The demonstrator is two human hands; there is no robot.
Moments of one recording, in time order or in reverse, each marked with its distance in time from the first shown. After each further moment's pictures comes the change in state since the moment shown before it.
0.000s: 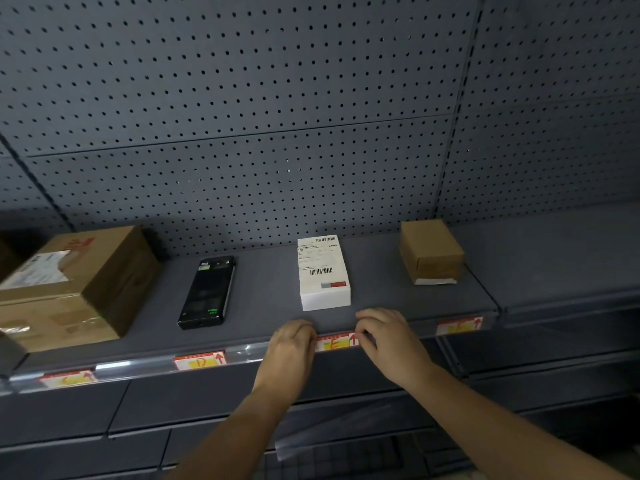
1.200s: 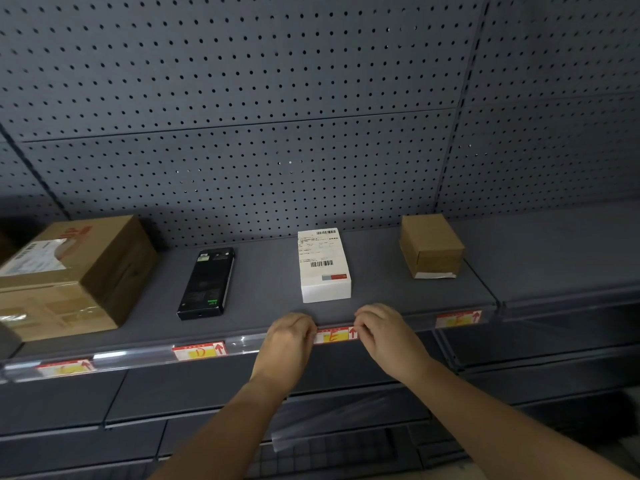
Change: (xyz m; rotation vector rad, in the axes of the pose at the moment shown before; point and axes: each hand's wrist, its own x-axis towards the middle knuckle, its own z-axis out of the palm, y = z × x) left_hand 0.001 -0.006 -0.002 -0.018 -0.030 -0.002; right_hand -0.002 0.000 0.007 0.004 0.016 -0.057
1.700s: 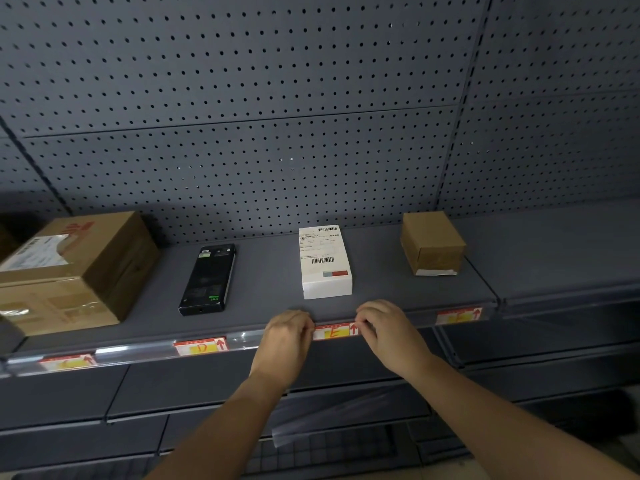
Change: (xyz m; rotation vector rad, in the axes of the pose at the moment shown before) left_hand -0.002 -0.001 -0.004 -0.037 0.010 -0.046; right_hand 0.000 -0.001 -0.002 0.016 -0.005 0.049
